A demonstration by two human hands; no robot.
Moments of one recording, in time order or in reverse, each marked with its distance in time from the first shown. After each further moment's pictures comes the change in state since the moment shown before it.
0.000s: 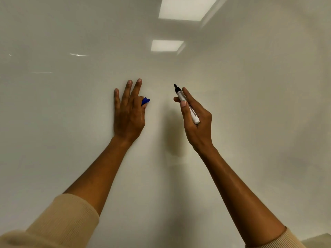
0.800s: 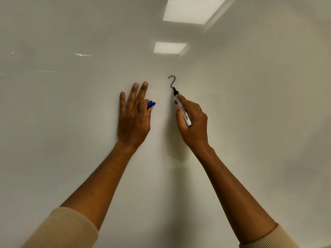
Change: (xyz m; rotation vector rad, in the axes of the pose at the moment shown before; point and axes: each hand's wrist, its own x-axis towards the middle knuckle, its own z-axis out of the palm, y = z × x) left_hand -0.004 0.000 0.004 0.009 0.012 -0.016; right_hand 0.013 0.038 0.027 -0.307 -0.039 -0.142
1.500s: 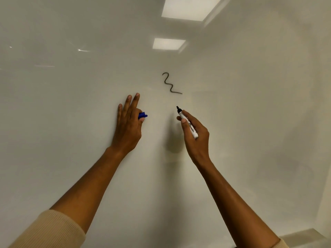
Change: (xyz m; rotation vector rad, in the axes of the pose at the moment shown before) left_hand -0.042 0.008 -0.031 -0.308 -0.190 -0.097; right_hand -0.058 -0.031 -0.053 0.348 -0.020 0.398
